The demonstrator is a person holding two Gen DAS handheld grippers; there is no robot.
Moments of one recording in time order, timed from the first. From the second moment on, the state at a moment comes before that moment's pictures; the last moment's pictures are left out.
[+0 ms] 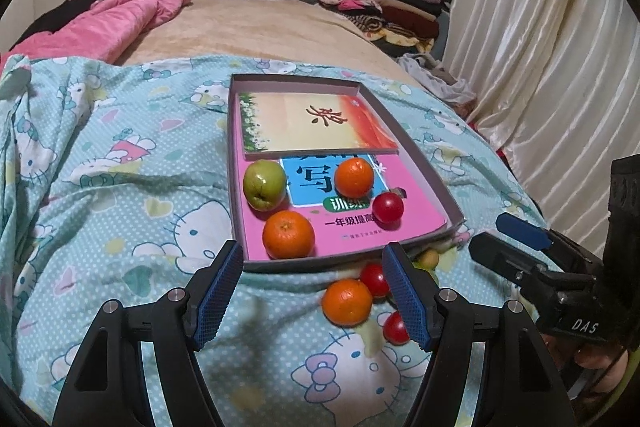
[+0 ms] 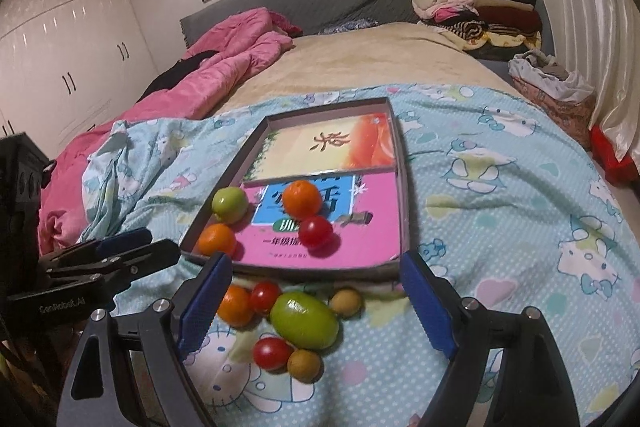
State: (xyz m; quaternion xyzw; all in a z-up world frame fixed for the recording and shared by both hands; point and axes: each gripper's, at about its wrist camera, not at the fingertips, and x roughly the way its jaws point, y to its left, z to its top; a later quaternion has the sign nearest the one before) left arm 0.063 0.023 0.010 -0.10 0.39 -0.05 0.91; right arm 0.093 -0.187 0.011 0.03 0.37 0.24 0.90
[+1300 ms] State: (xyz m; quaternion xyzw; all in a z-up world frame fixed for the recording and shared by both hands) left arm 0.063 -0.002 -0.024 -0.06 0.48 -0.07 0.88; right arm 0.095 -0.183 -0.025 0.02 0.46 0.23 0.86
